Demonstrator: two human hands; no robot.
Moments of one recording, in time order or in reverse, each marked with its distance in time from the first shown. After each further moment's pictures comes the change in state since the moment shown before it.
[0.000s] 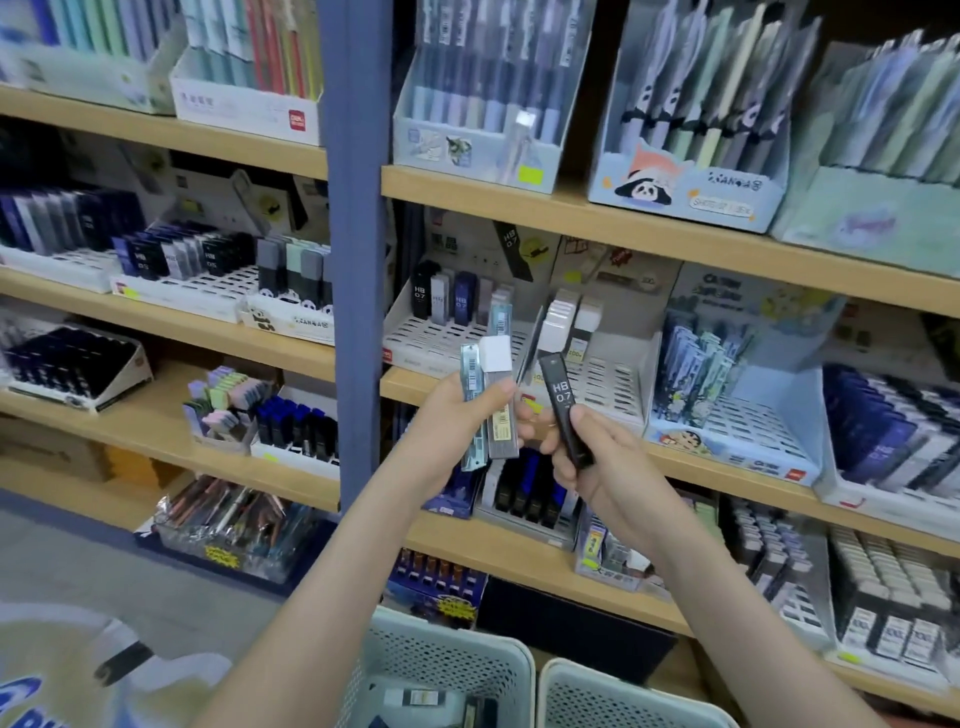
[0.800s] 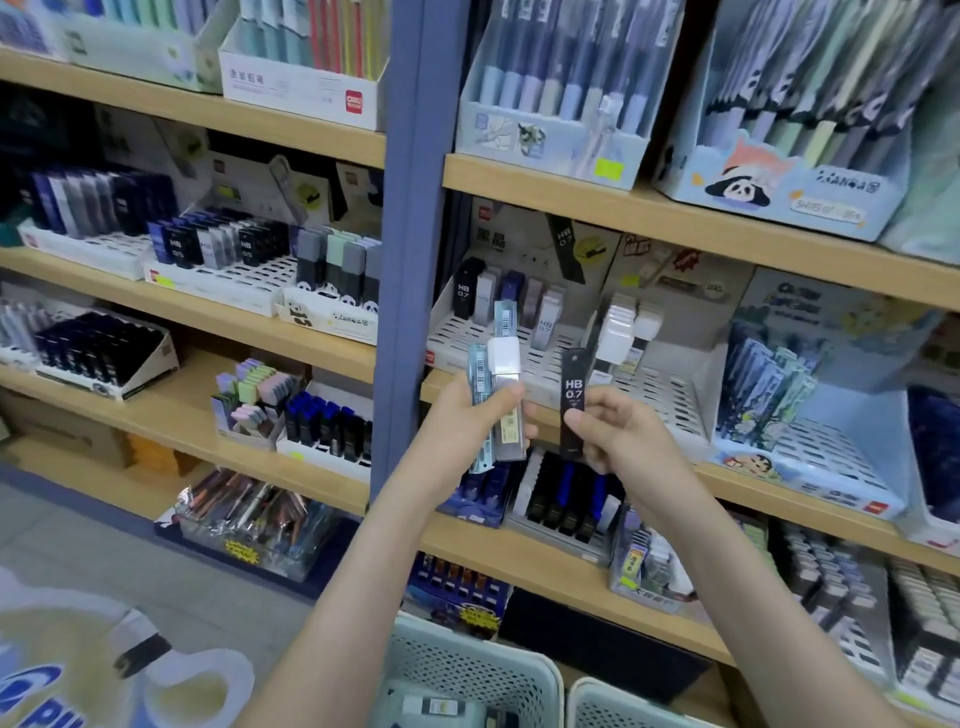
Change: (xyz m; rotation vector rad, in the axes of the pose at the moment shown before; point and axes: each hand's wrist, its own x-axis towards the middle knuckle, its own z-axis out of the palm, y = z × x) left_hand 0.003 -0.001 -0.042 -0.033 0.055 0.032; right_hand 0.051 0.006 0.023 -0.415 0.089 -0.036
